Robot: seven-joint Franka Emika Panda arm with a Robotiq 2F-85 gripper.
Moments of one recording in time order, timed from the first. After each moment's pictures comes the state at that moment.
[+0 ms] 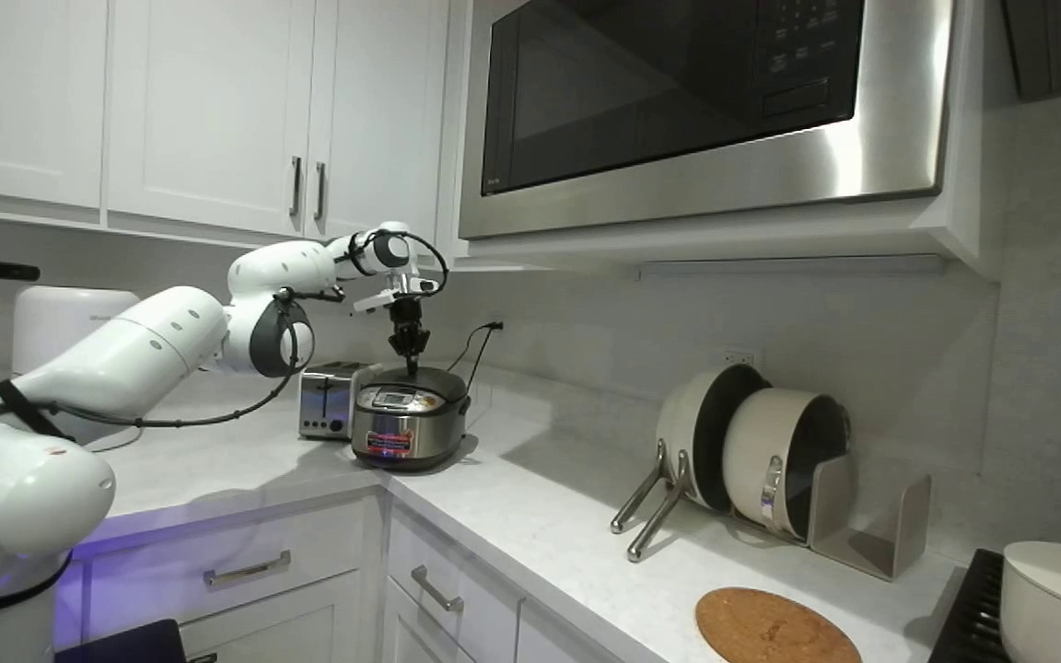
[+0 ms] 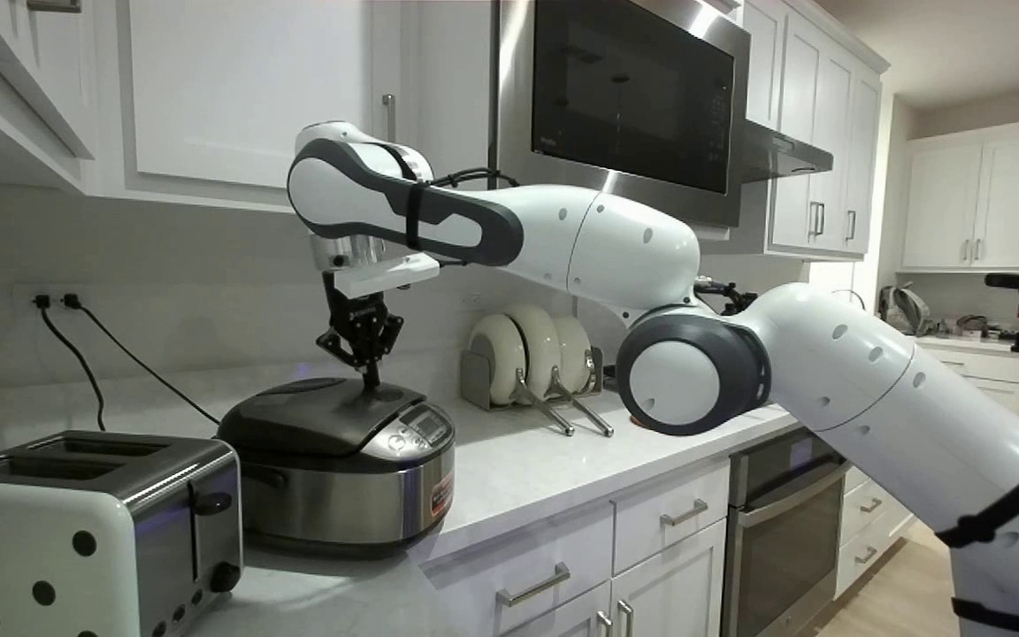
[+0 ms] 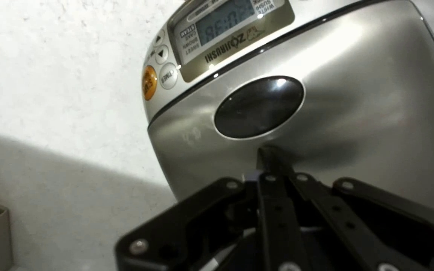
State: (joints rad) arm 0.57 0.93 -0.05 -0.37 -0.20 1.28 0.28
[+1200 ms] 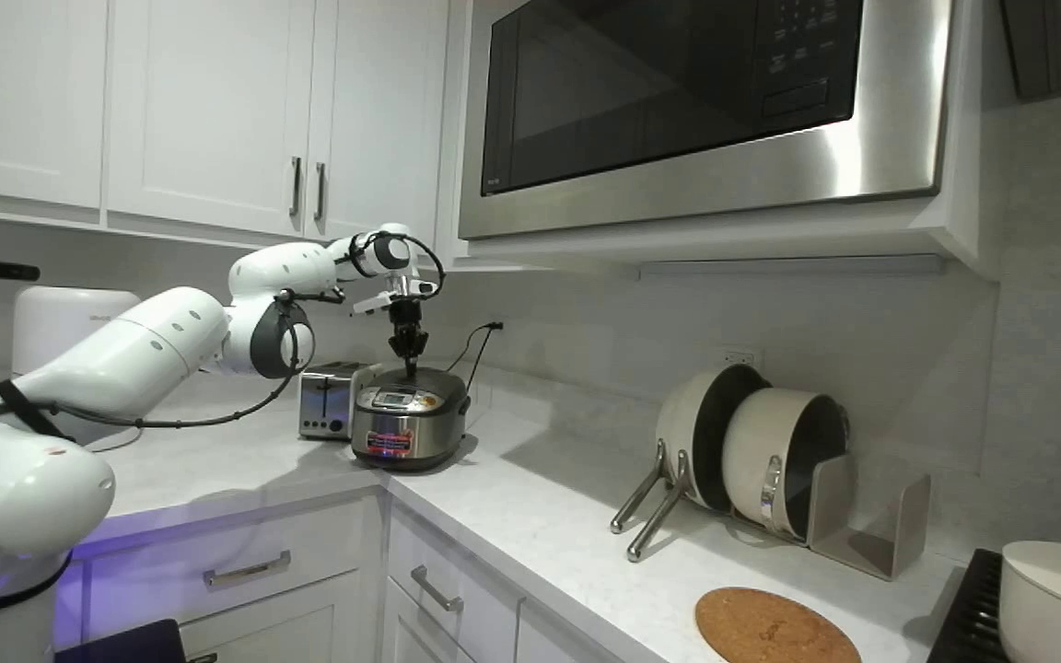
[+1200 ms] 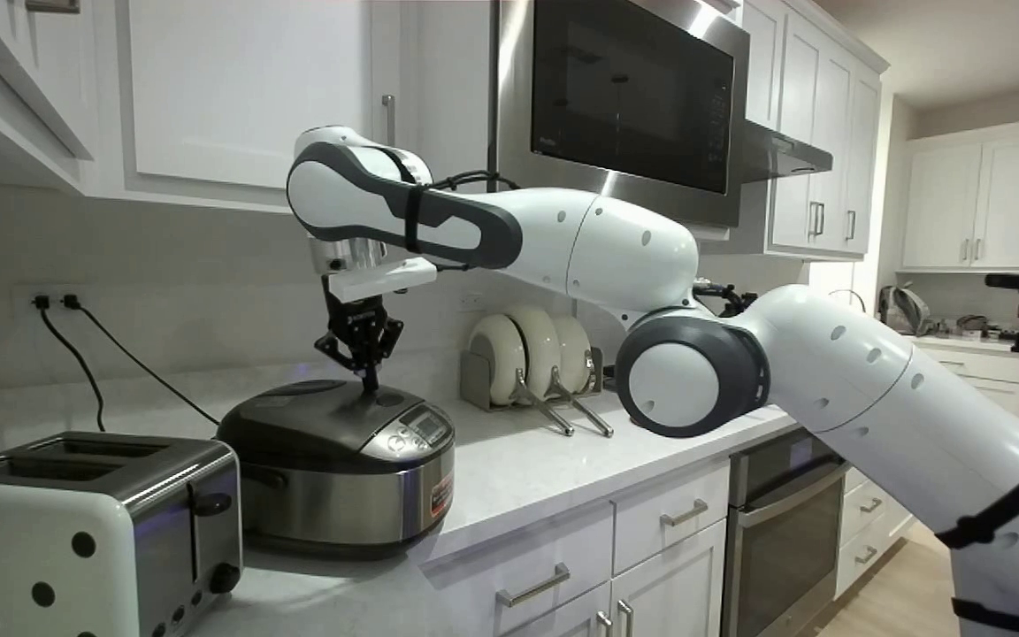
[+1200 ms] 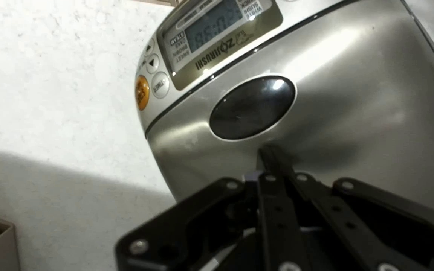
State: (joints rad) arm 0.57 0.93 -0.05 -0.37 -0.19 1.28 0.34
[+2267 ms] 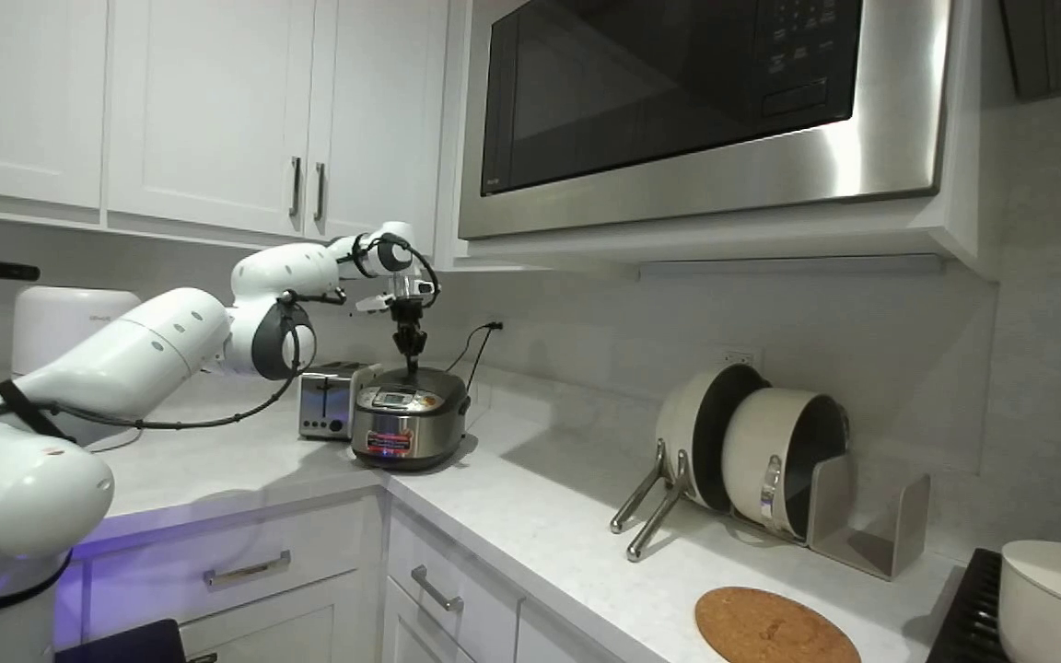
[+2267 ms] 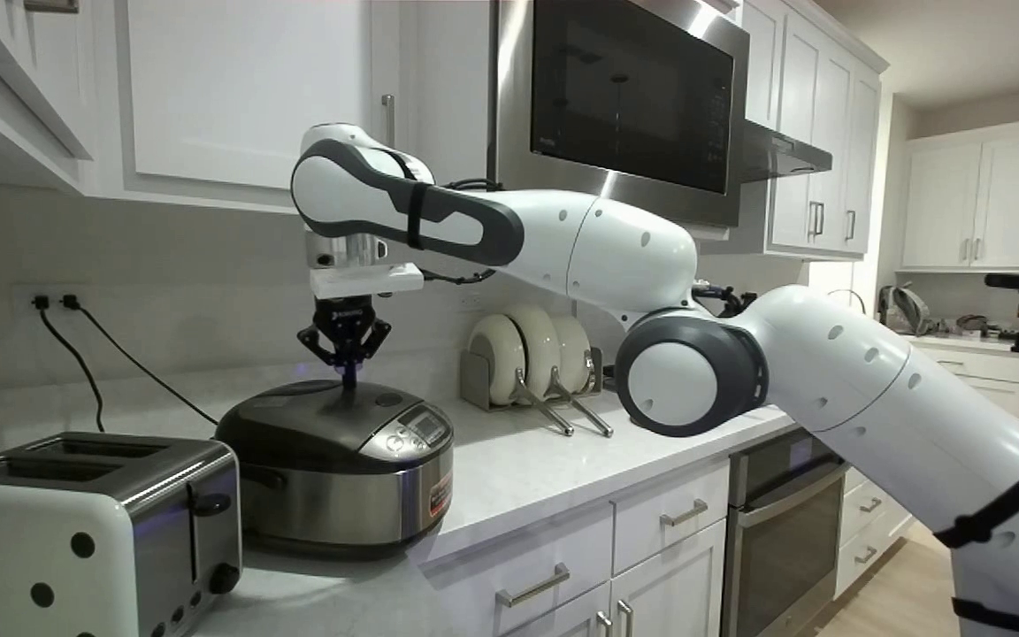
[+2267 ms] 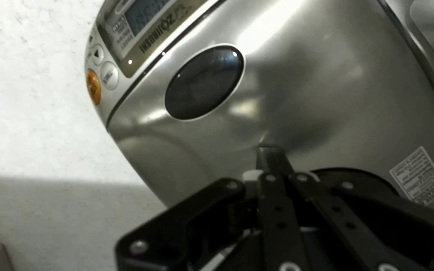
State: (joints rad) arm 0.55 0.94 -0.03 -0.37 -0.14 1.38 0.50
